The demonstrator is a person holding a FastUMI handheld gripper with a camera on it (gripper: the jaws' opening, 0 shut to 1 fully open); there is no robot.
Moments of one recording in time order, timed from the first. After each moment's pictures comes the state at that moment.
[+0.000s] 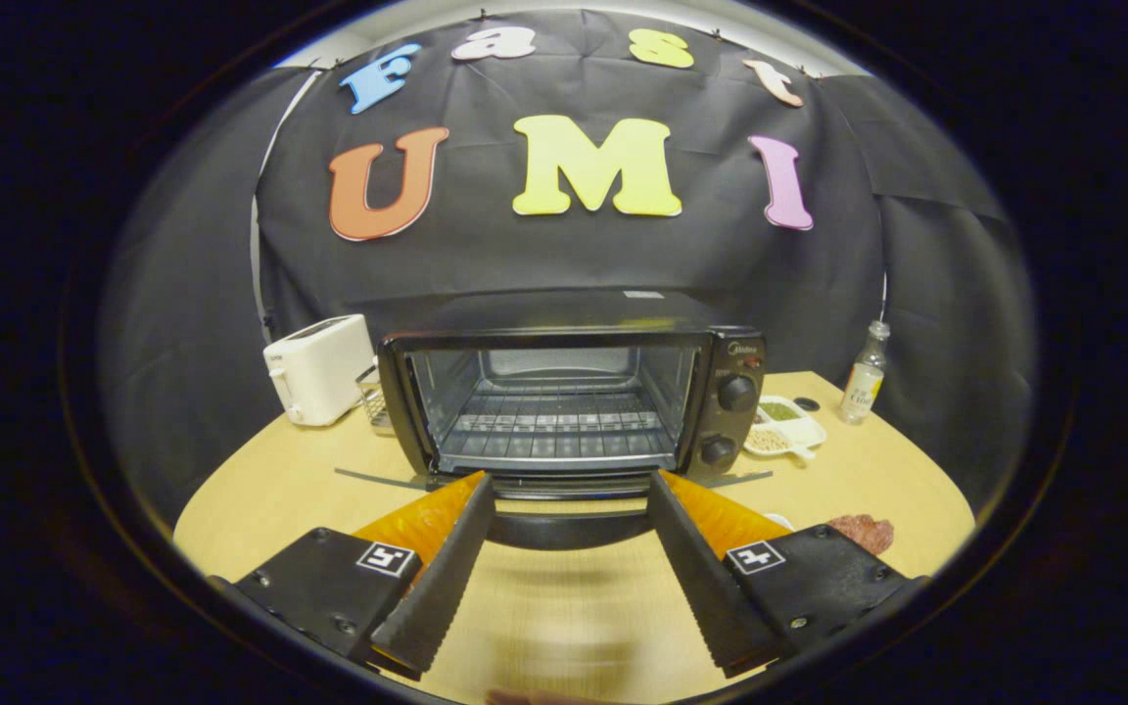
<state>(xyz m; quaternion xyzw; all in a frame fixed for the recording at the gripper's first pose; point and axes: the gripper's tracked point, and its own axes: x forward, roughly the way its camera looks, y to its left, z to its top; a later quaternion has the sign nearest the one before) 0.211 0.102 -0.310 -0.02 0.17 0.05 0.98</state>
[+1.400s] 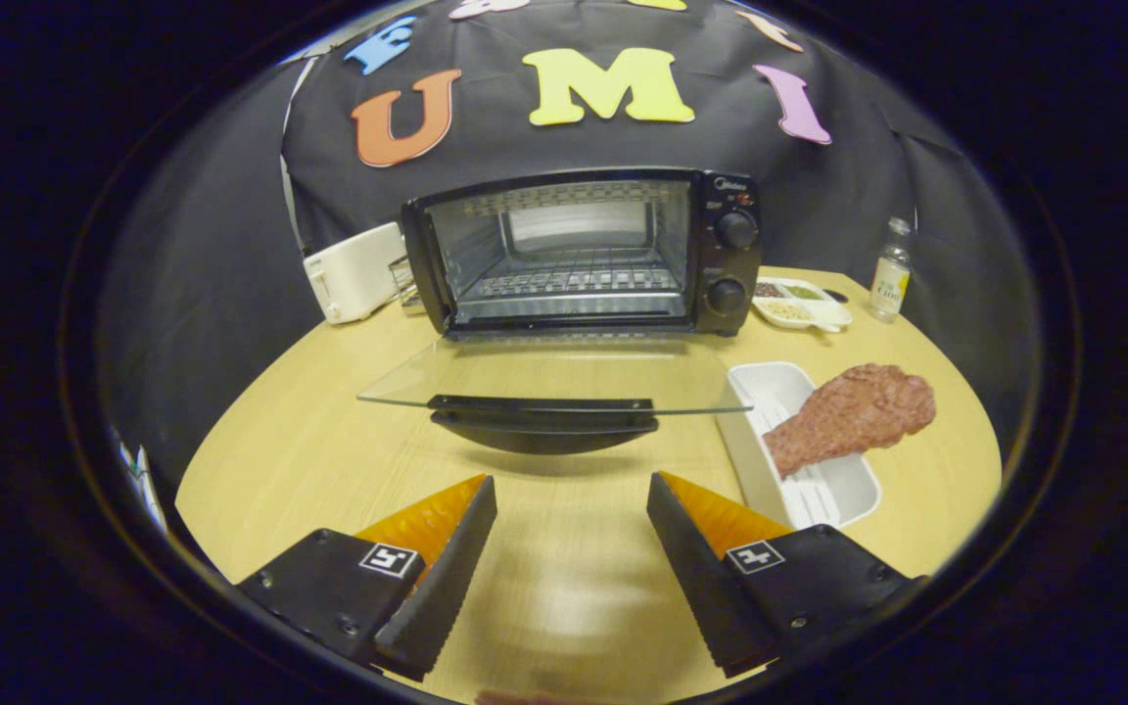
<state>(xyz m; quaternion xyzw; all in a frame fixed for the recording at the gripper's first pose) 0.152 0.080 -0.425 -0.01 0.30 0.11 0.95</state>
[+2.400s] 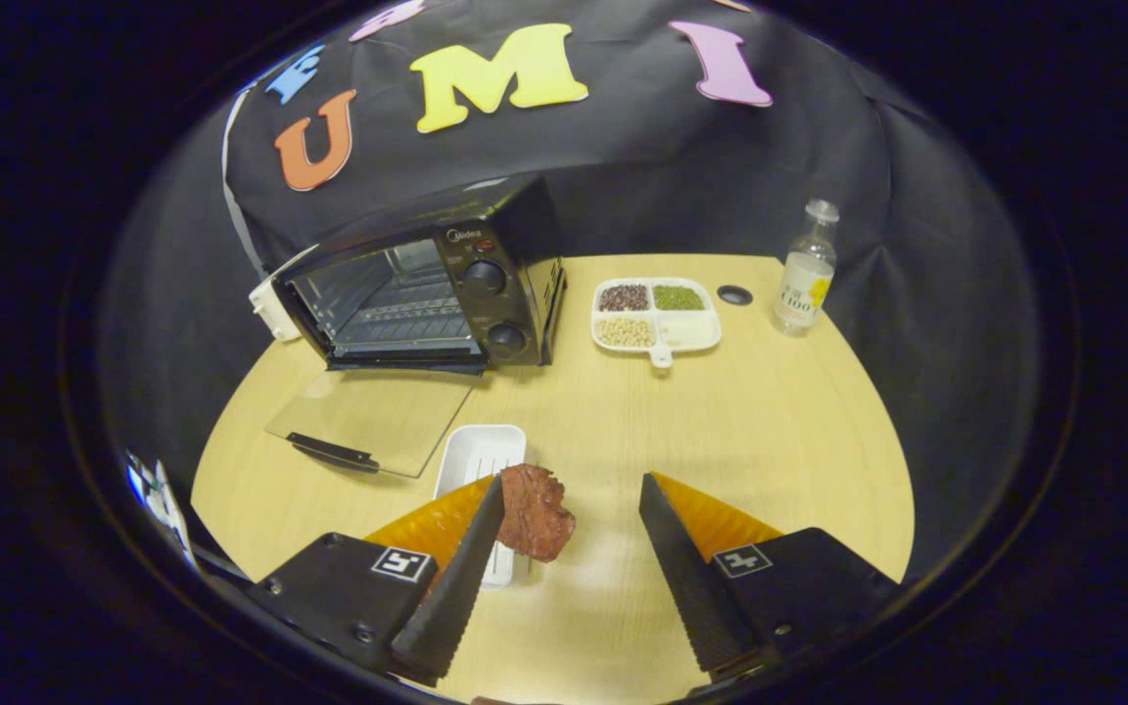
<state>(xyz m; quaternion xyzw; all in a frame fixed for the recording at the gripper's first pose) 0.204 -0.073 -0.397 0.04 0.40 0.12 0.91</state>
